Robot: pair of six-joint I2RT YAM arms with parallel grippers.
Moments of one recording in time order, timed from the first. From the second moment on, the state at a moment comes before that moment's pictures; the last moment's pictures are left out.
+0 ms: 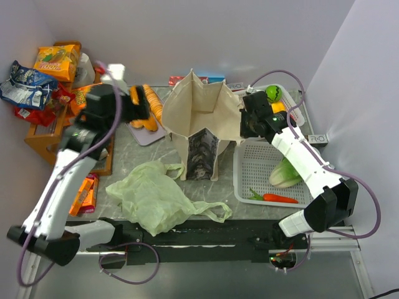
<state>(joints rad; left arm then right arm) -0.37 1.20 1.45 -0.63 -0.16 -0.23 0.43 1.44 1.43 -0.83 0.23 0.35</state>
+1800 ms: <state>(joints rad) 0.17 1.39 1.70 -0.56 -0.68 -0.01 0.42 1.34 1.35 -0.70 -0.06 0.33</state>
